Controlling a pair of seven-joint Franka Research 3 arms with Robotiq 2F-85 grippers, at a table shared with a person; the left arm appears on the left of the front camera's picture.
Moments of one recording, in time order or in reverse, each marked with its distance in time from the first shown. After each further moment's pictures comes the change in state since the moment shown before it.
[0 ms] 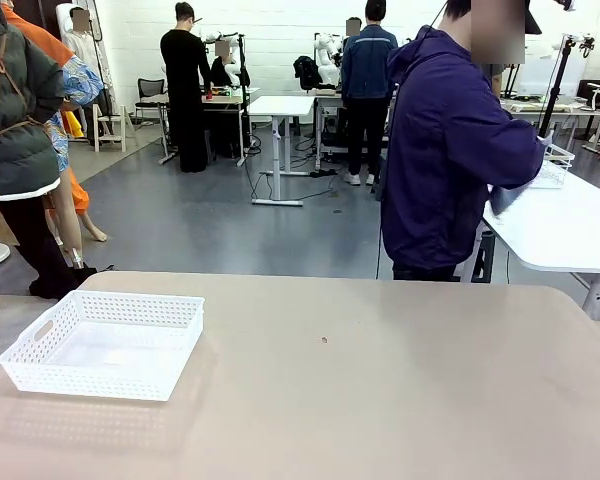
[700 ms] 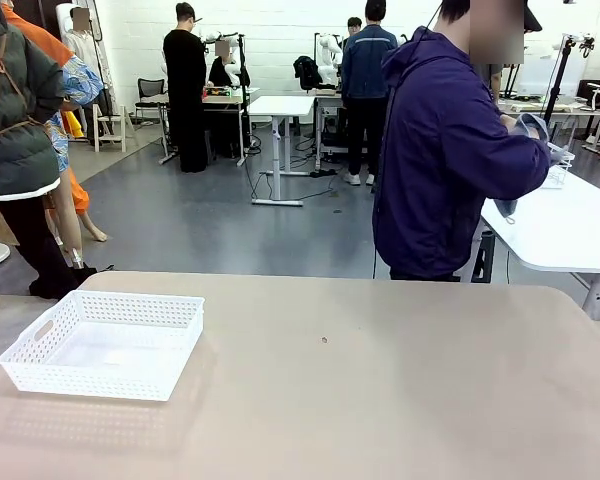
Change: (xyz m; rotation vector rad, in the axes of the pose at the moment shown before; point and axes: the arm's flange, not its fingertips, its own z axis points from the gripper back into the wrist) left arm 0.000 0.000 0.000 0.000 0.000 0.000; right arm 0.000 0.000 0.000 0.000 0.000 0.000
